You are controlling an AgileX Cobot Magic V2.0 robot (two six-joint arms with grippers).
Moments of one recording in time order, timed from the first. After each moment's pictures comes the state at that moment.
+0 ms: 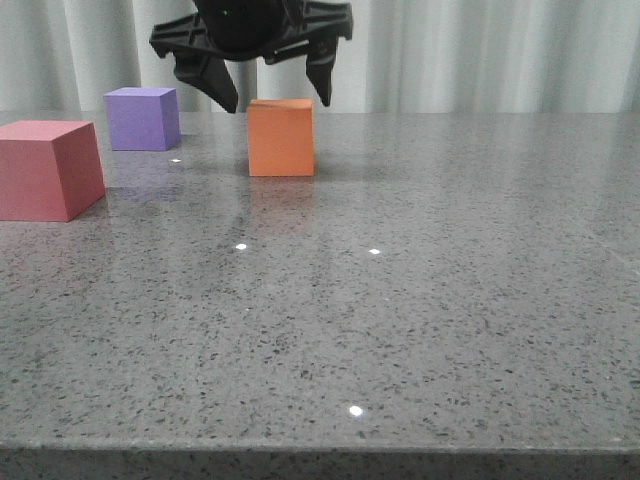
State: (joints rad) left arm -0.61 1.99 -1.75 0.27 0.69 -0.58; right arm 0.01 0.60 -0.65 -0.12 0.35 0.14
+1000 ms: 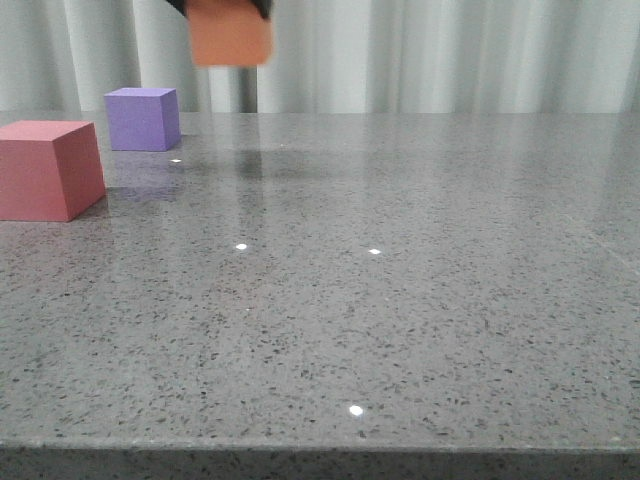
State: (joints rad) left arm -0.55 1.77 -1.72 0.28 0.76 -0.52; right arm 0.01 0.60 -0.65 -0.12 0.35 0.14
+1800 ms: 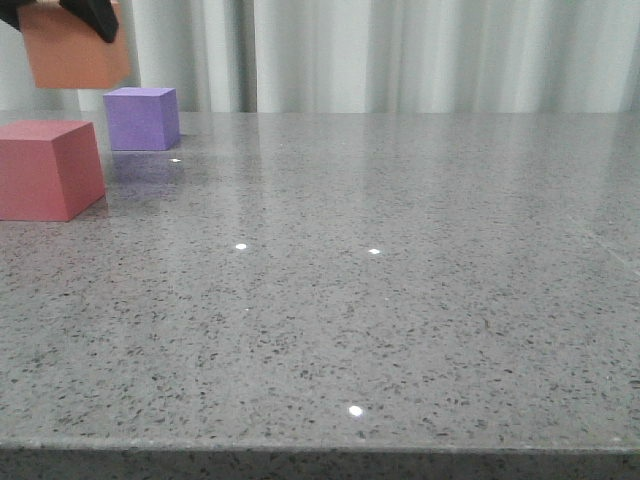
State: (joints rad) left arm -0.29 1.63 -1.40 0.14 0.60 -0.27; right arm 0.01 0.60 -0.65 -0.12 0.35 0.14
